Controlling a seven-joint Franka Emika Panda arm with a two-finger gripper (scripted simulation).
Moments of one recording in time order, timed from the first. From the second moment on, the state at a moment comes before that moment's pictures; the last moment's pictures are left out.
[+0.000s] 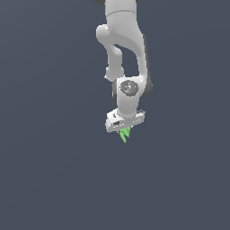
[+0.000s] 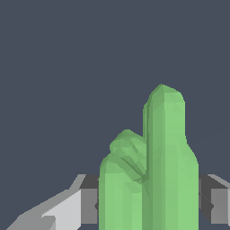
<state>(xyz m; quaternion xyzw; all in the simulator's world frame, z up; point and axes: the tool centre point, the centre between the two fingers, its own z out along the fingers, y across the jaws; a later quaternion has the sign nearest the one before) -0.037 0.052 0.054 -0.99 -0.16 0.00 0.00</state>
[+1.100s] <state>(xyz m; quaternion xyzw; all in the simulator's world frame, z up) -0.084 -0.102 0.116 -0.99 -0.16 0.00 0.00</state>
